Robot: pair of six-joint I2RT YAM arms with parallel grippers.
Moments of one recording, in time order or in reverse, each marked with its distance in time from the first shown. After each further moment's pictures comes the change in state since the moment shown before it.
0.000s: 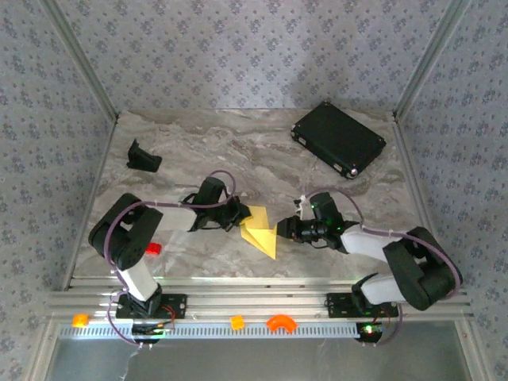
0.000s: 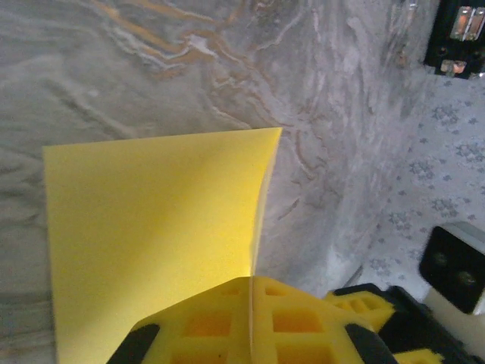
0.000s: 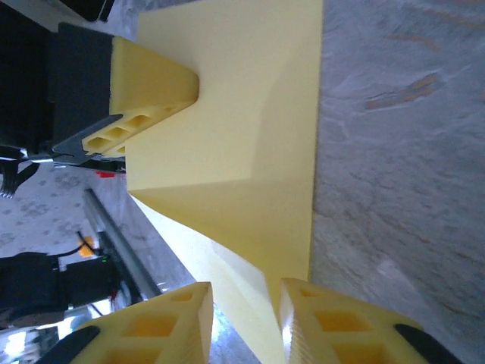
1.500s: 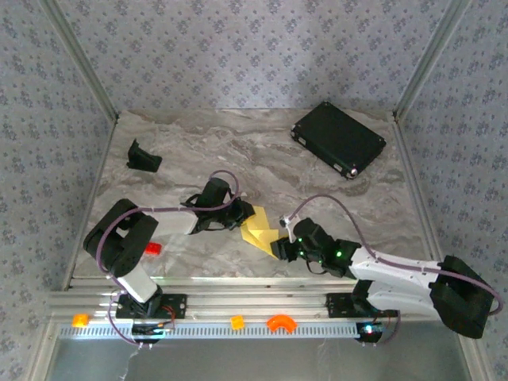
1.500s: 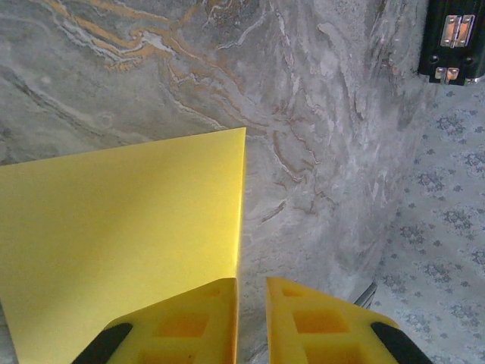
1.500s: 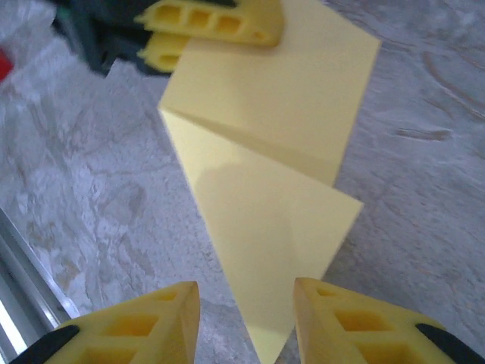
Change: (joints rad) left arm -0.060 -0.054 0.017 -0.041 -0.111 0.003; right arm 0.470 -0.297 -0.049 -0.175 0.662 -0.342
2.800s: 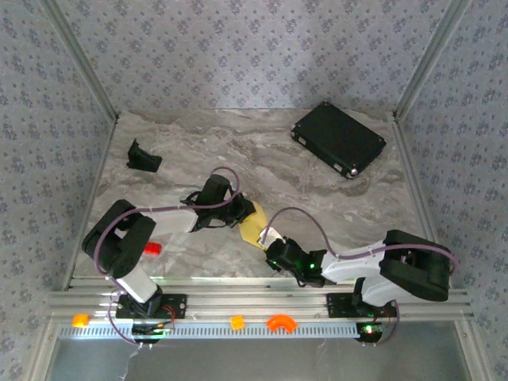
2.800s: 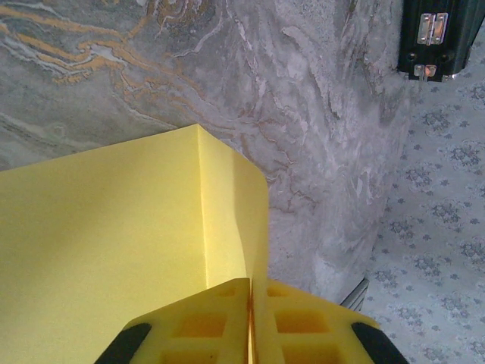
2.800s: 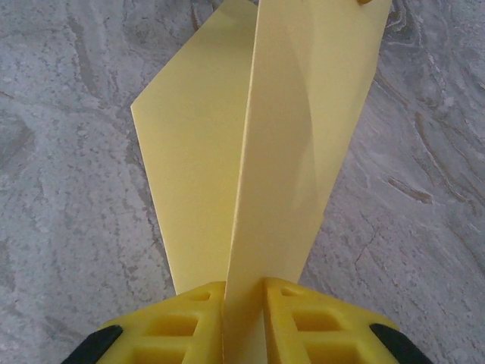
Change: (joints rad) left arm 0.000 -0.013 0.032 -0.021 0.010 0.011; right arm 0.227 0.352 0.032 0.204 0.444 -0.262
